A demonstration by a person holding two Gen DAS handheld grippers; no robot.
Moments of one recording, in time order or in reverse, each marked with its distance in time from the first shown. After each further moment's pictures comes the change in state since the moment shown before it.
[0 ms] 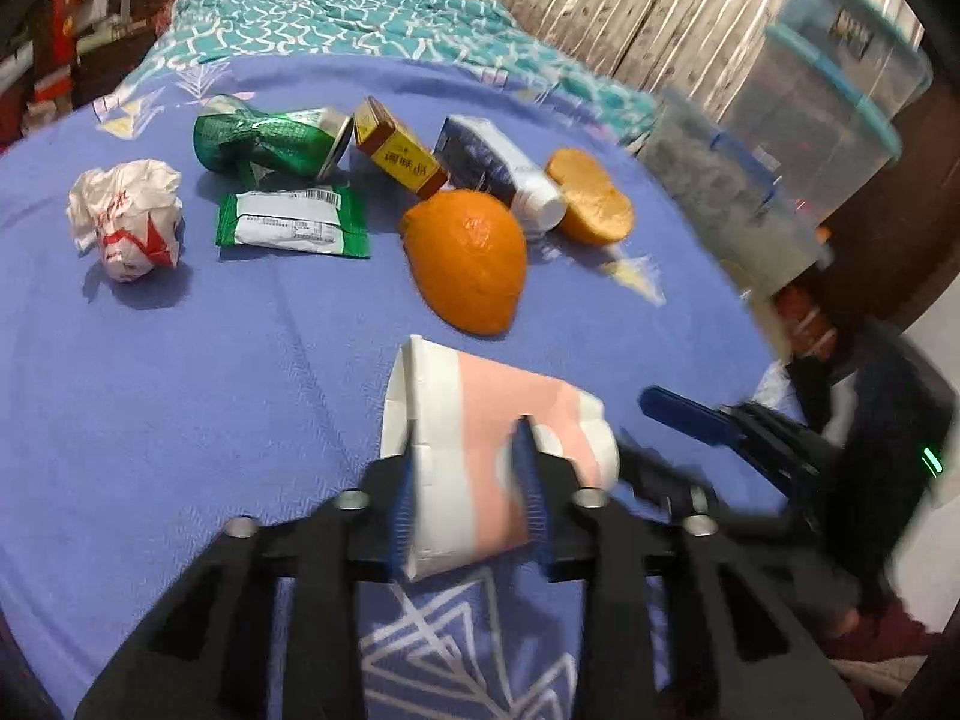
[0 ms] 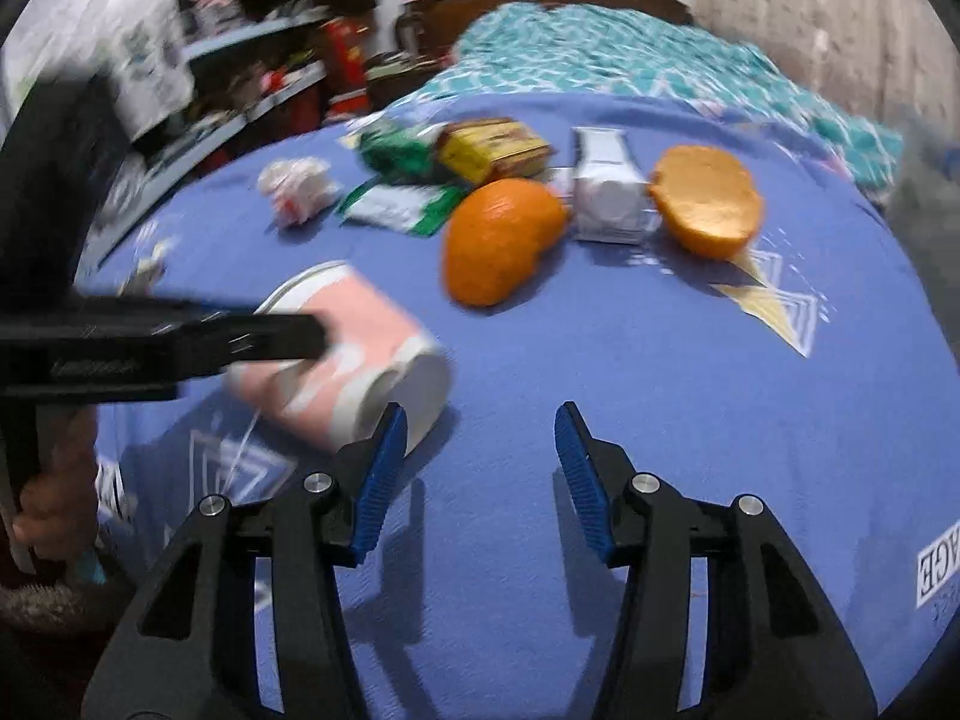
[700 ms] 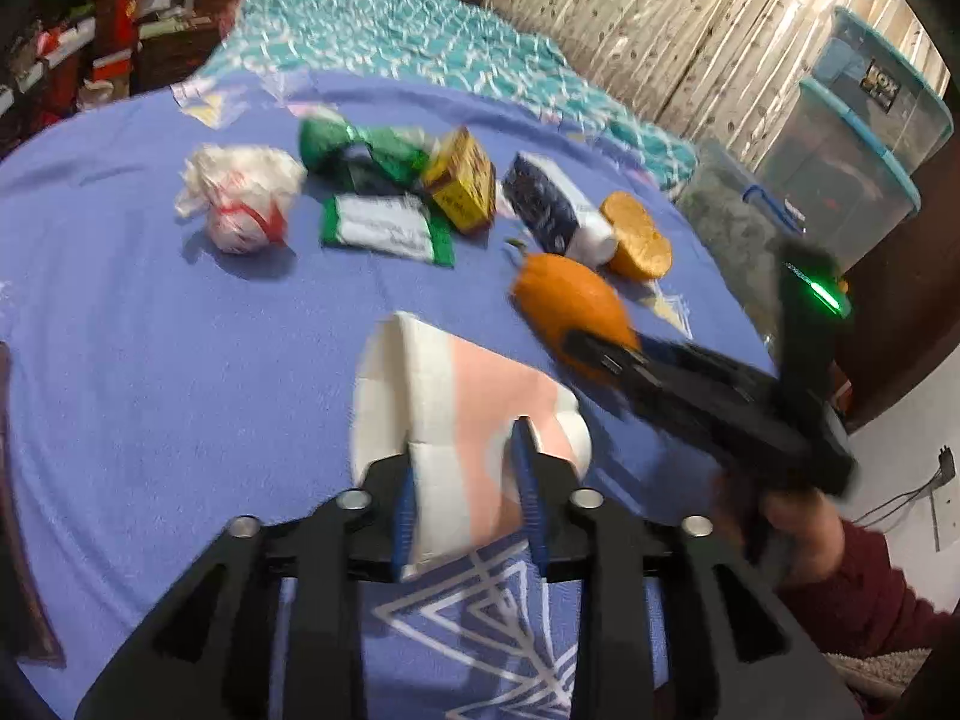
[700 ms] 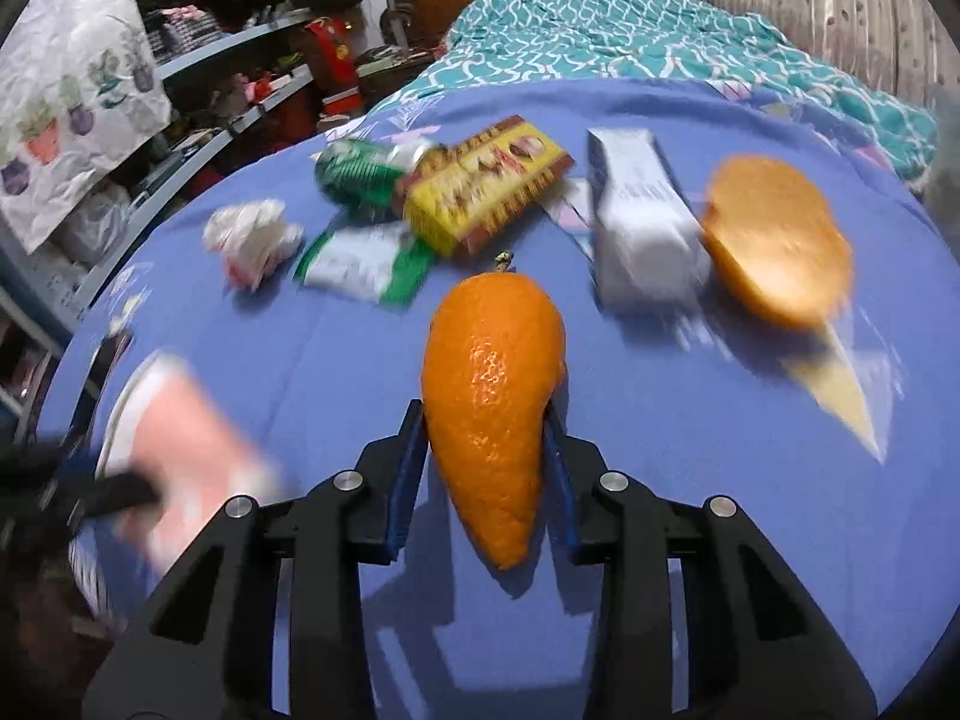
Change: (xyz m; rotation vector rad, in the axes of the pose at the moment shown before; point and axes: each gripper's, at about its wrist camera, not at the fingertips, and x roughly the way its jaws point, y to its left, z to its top) left arm -0.023 0.018 -0.019 -0.081 -0.054 0.094; right arm 0.040 -0.006 0.024 -0.004 0.035 0.070
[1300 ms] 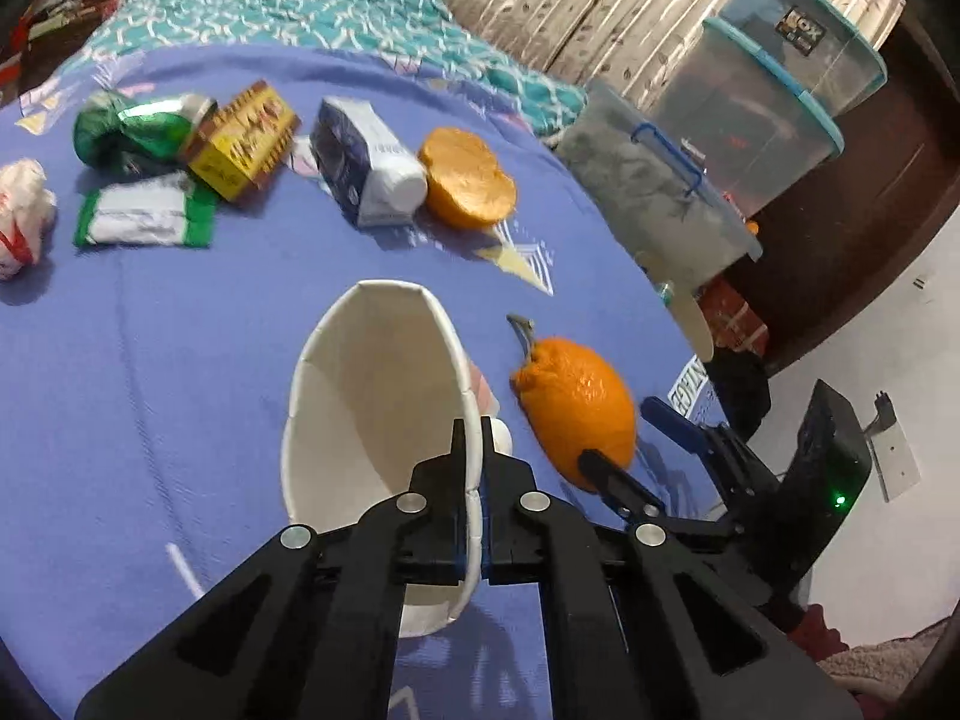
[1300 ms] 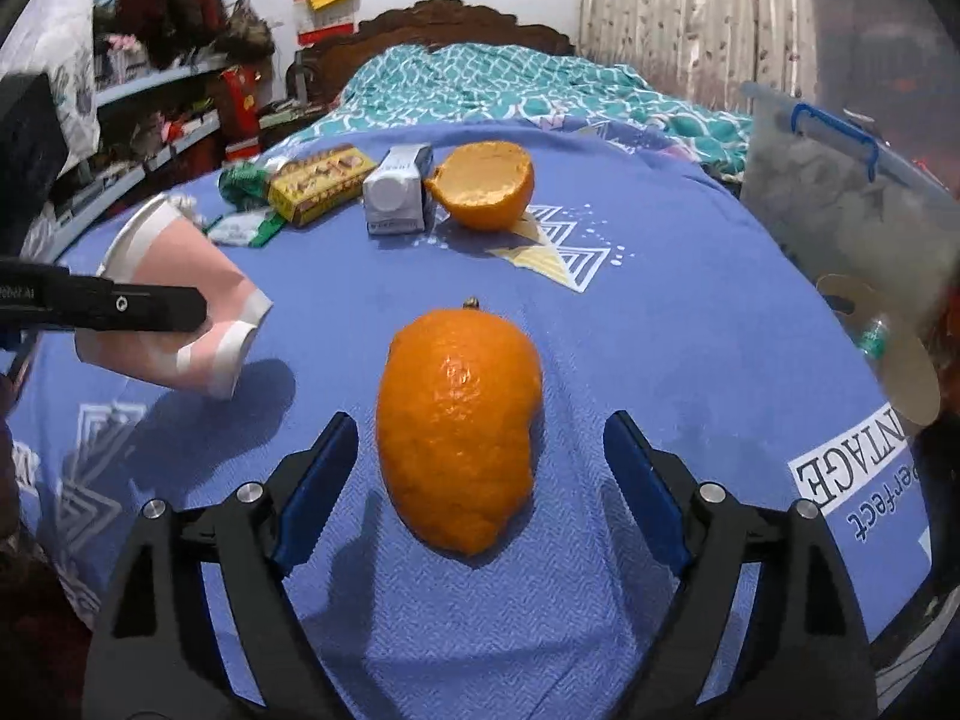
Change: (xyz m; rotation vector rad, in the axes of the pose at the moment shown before) left arm 0.048 -0.081 0.003 0.102 0.095 -0.235; right arm -0.086 -0.056 -0.091 0.016 -0.130 -0.252
